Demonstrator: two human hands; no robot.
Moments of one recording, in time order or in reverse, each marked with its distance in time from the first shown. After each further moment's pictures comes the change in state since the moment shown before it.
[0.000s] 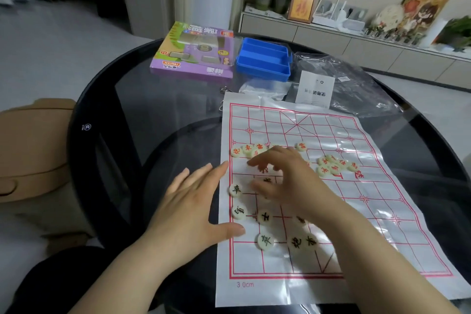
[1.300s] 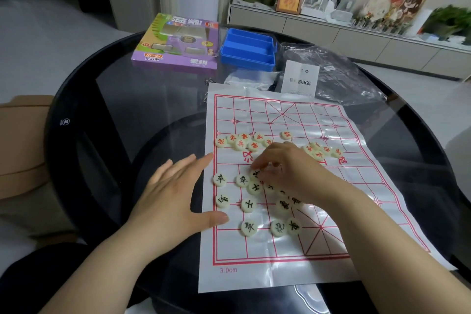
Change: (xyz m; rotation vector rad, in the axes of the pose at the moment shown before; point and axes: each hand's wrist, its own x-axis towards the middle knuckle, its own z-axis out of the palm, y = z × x) left_hand 0.002 -0.005 0.005 -0.055 0.025 -0.023; right_hand -0.008 0.024 -0.013 -0.115 -0.131 0.034
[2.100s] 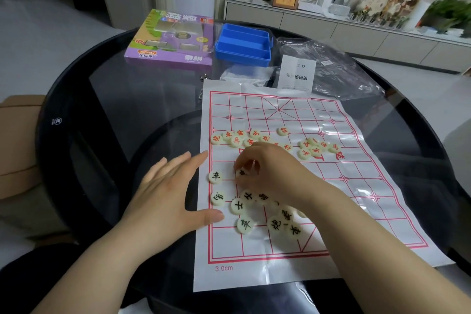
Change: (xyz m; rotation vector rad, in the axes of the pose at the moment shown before) left_hand 0.001 0.003 0.000 0.019 -0.005 -0.031; right_hand 0.005 -0.022 0.008 0.084 0.012 0.000
